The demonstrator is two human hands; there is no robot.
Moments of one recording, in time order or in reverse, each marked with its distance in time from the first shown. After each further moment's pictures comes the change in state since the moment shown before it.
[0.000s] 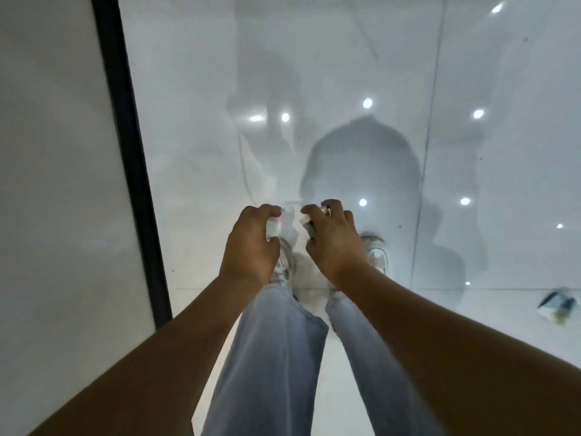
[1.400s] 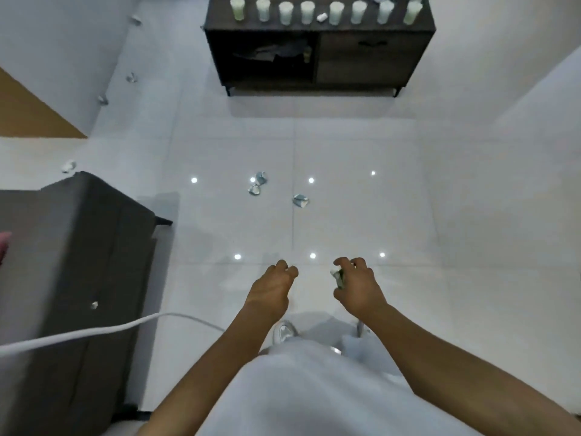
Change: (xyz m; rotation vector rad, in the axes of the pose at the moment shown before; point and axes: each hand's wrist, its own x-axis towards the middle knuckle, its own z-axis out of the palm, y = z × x) left_hand -0.487 0.294 -0.138 1.393 -0.723 1.476; right_hand -0.635 -0.166 -0.125 0.956 0.869 1.047
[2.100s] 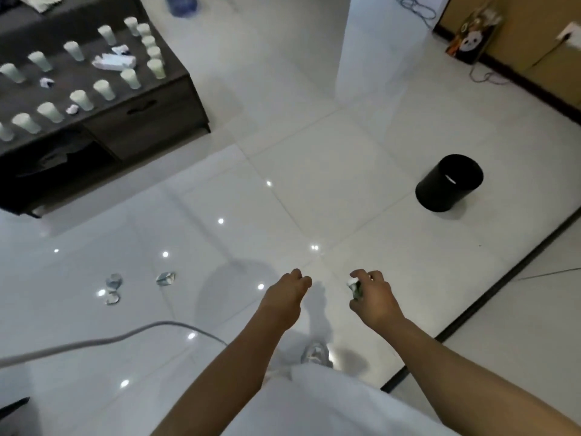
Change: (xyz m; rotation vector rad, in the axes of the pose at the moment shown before) left_hand 0.163 0.478 0.098 0.287 -0.177 0.584; right_hand -0.096 0.440 -0.196 0.336 0.289 0.490
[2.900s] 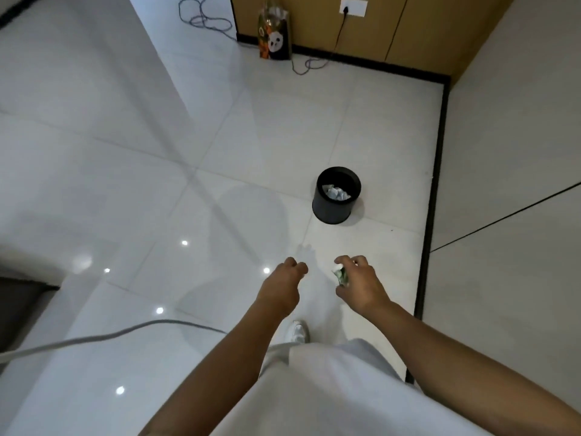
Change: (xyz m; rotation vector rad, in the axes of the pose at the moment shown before) left_hand 0.449 0.225 -0.130 0.156 -0.190 0.471; right_hand 0.262 0.153 -0.268 0.336 0.266 0.402
